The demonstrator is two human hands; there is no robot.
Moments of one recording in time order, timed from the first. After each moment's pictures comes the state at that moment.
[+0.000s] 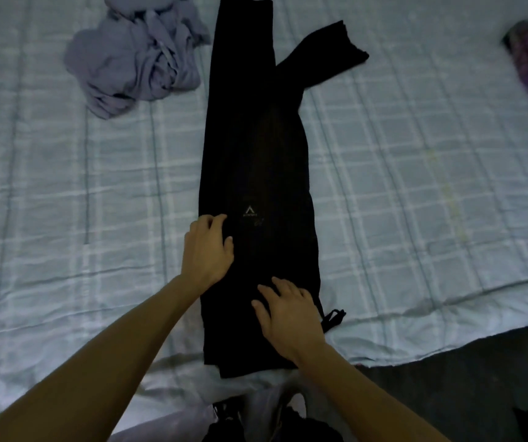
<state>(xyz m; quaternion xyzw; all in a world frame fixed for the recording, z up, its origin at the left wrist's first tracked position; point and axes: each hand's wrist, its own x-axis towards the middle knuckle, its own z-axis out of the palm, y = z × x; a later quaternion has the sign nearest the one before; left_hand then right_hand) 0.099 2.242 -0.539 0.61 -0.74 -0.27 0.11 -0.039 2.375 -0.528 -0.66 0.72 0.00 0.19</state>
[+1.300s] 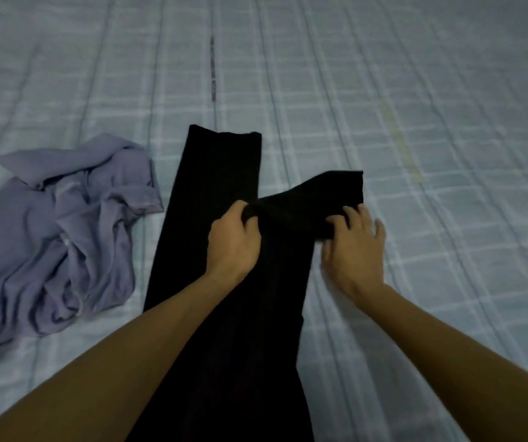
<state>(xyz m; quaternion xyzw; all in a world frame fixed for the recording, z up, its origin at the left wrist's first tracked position) -0.100 1.796 -0.551 0.62 -0.60 -0.40 0.31 -0.289 1.839 -0.581 -0.62 0.78 -0.08 0.00</state>
